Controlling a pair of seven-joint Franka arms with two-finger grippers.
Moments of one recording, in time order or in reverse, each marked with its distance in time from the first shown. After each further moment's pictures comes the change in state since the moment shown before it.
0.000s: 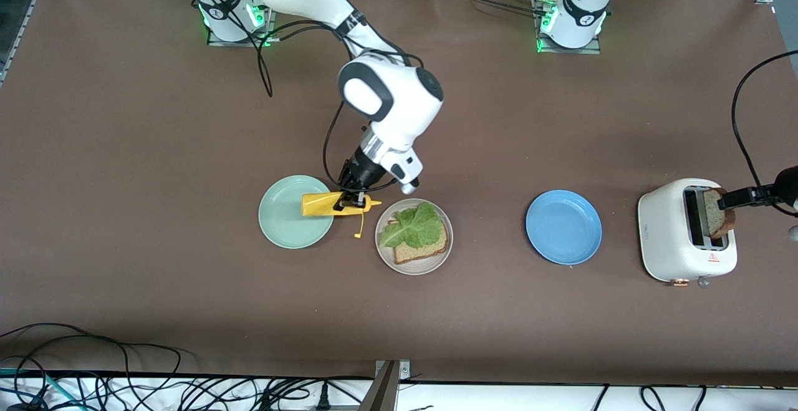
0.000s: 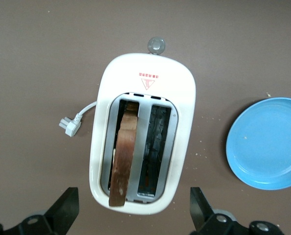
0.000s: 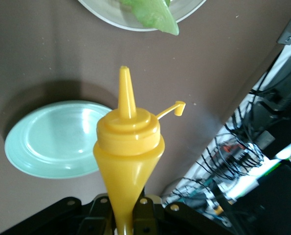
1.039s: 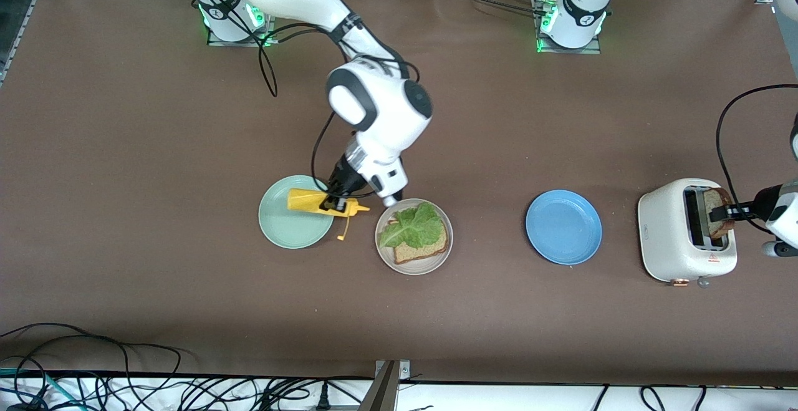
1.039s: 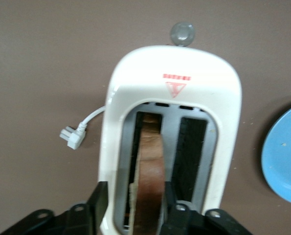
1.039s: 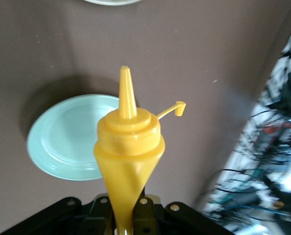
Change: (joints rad) left arm 0.036 0.095 0.000 0.007 0.033 0.063 0.072; right arm -0.095 -0.028 -0.039 0.046 0.282 -0.045 0.070
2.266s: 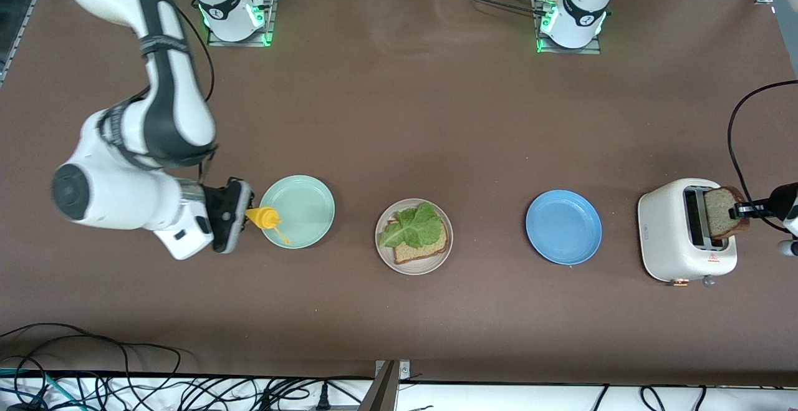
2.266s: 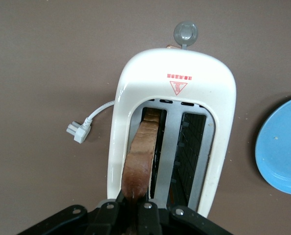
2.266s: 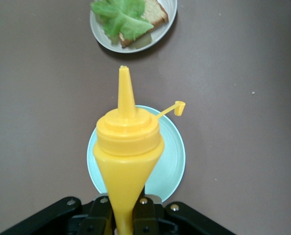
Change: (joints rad) left arm 0.011 0.014 -0.016 0.106 -0.002 -0.117 -0.012; right arm -0.383 -0.165 -0.209 -0.158 1.096 0.013 -0.777
